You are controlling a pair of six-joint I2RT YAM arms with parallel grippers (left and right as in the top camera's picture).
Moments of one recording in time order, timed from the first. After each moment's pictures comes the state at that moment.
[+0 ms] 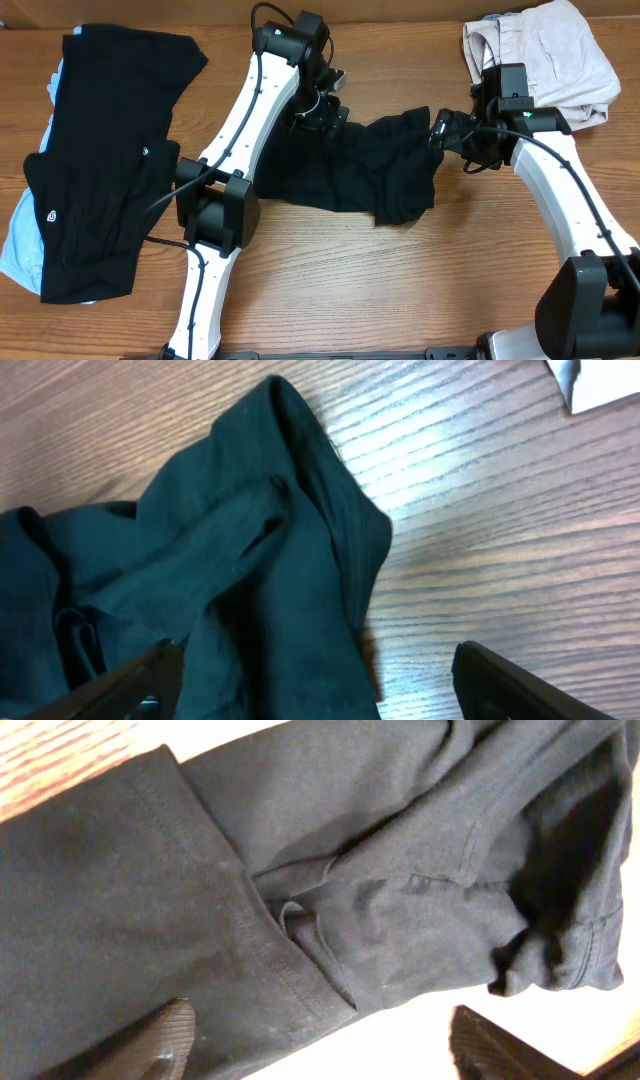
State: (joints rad) left arm -0.39 2.42 2.40 -1.50 0.28 0.04; right arm 0.05 1.67 1.31 -0.80 -0.14 0.38
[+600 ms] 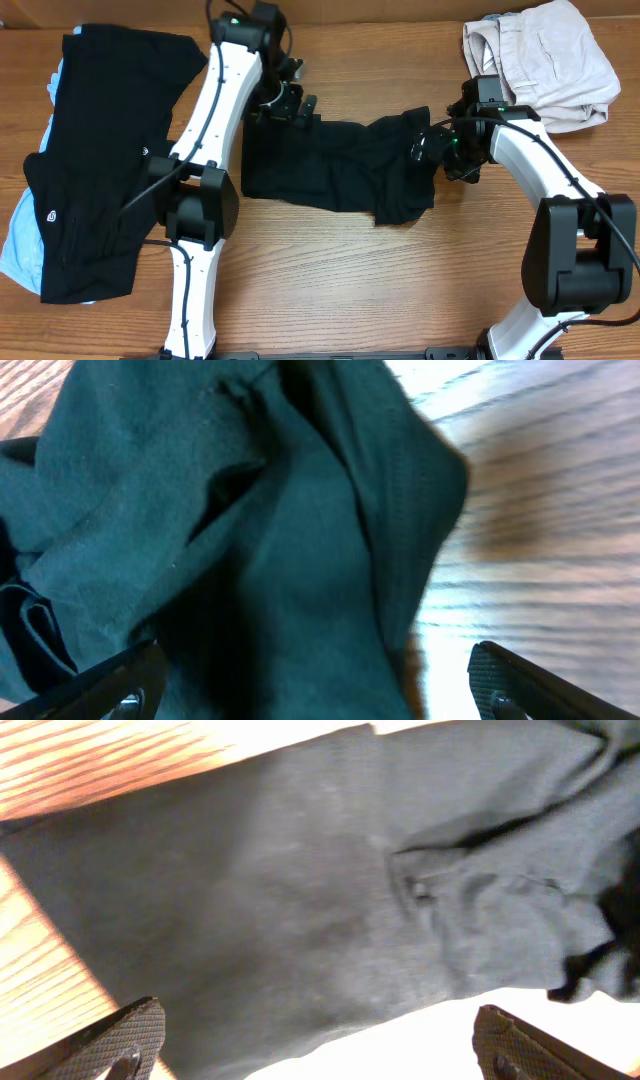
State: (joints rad) left arm -0.25 2.42 2.42 -1.54 0.23 0.03; right arm 0.05 1.88 1.30 -0.77 -0.31 0.38
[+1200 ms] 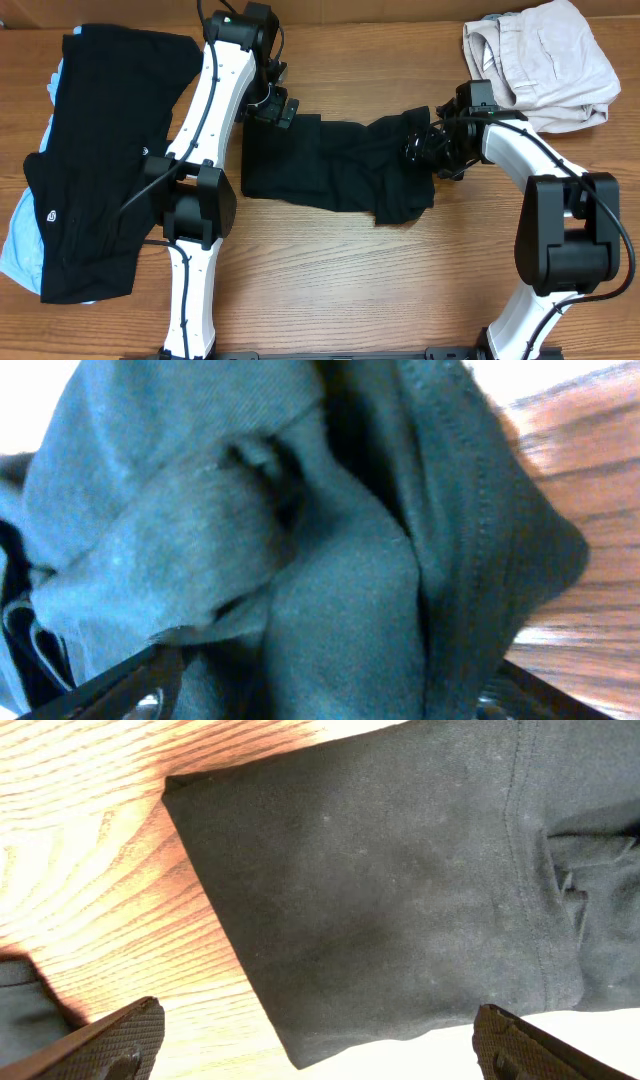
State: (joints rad) left arm -0.24 2.42 2.42 -1.57 0.02 0.04; right arm 0.04 1.99 1.29 -0.64 -0.42 0.35
